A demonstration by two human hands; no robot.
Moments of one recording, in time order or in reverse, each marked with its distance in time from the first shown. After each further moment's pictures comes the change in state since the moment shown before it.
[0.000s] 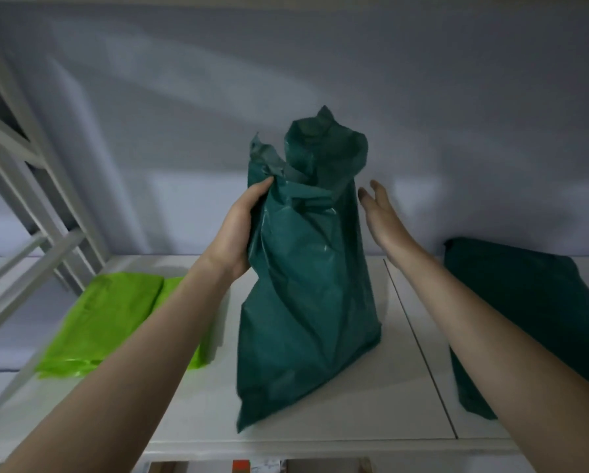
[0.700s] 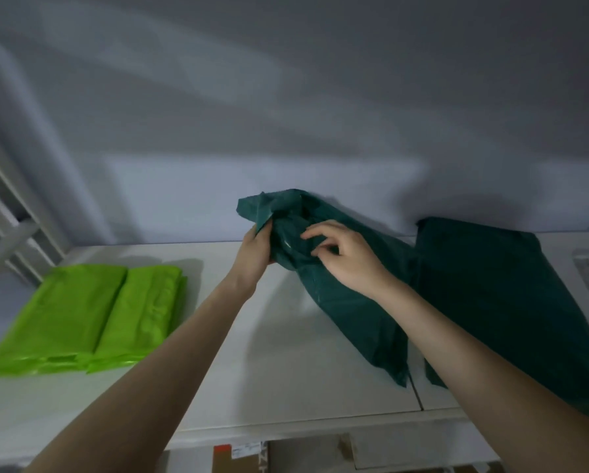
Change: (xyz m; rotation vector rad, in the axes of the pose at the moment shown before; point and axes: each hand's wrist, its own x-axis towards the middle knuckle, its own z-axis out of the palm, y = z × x) left_hand 0.024 -0.093 0.017 0.322 0.126 0.015; right_hand -0.054 0.046 -0.001 -0.302 -0.182 -0.310
